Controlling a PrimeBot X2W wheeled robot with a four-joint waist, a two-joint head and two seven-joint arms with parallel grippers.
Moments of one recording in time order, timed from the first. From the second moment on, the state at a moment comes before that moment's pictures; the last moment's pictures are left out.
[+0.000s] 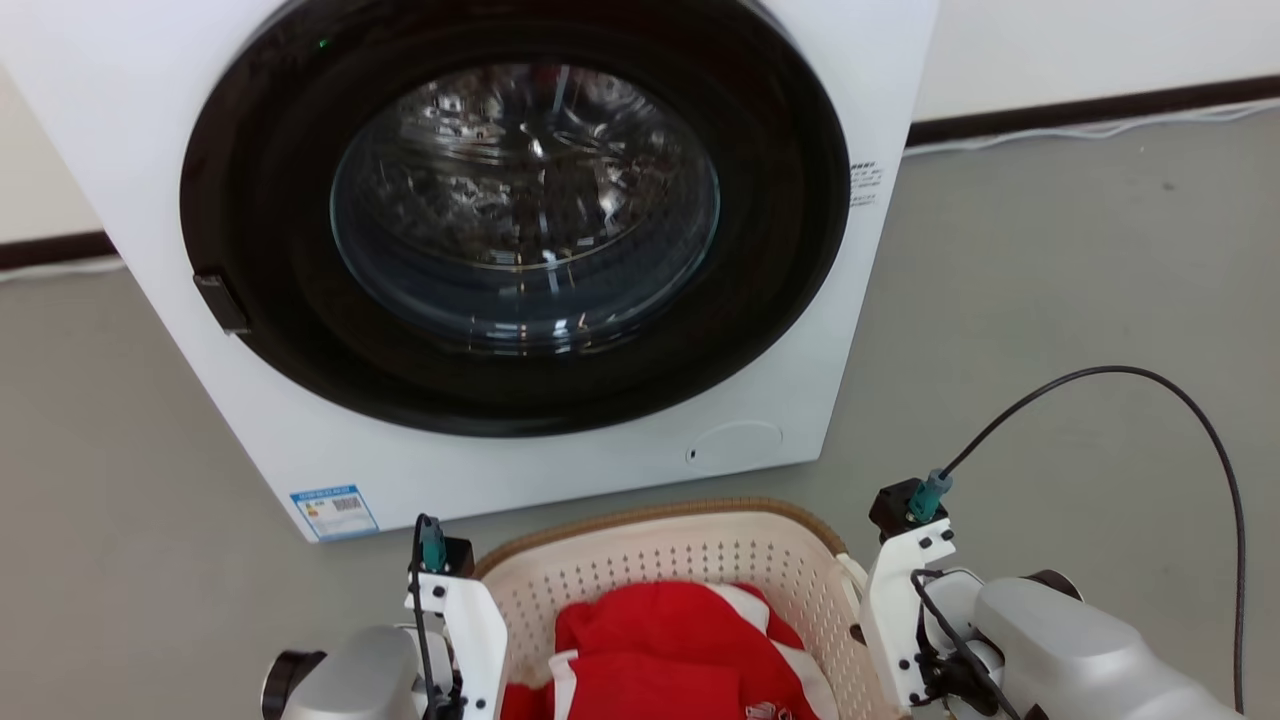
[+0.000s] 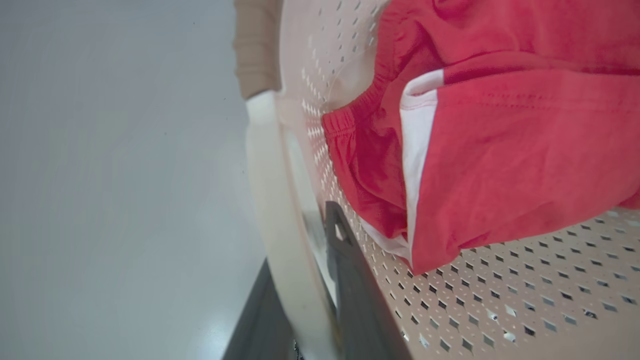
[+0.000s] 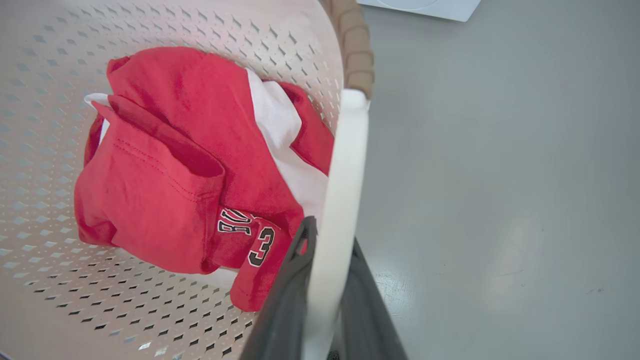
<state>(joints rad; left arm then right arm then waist) -0.64 0.04 -0.70 1.30 -0.63 -0.08 0.51 -0.72 -0.22 1.27 1.01 1.17 0.12 0.41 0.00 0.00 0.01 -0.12</state>
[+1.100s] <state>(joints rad) -0.82 0.06 -0.74 1.29 -0.60 0.04 0.25 -0.83 -0.23 1.27 1.02 1.08 0.12 -0.02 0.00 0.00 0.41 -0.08</state>
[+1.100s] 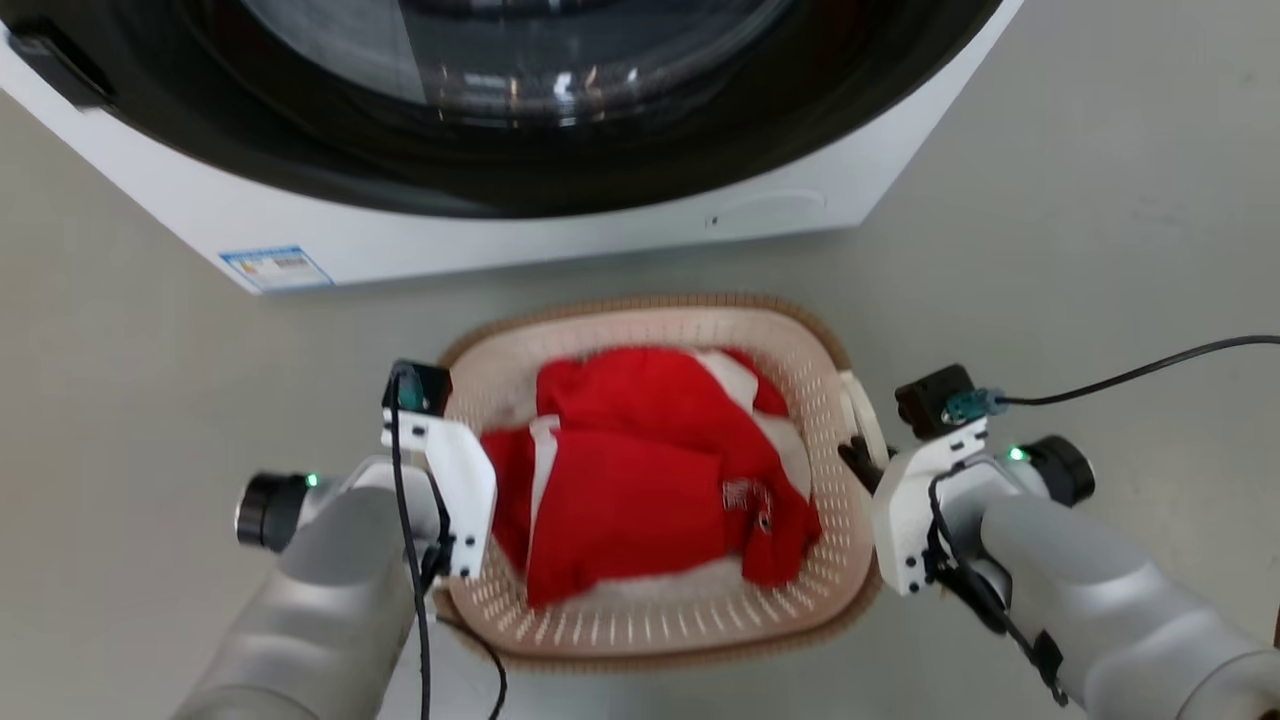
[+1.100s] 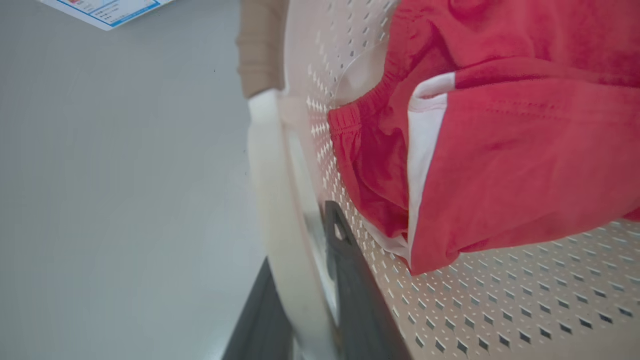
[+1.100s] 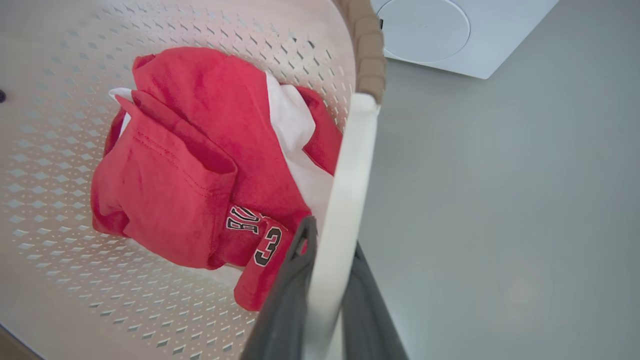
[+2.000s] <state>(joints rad) -1.02 0.08 -0.75 1.28 -0.59 0.10 0.09 -1.01 -0.21 1.27 1.12 1.05 0.12 -0.21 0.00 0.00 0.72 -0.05</state>
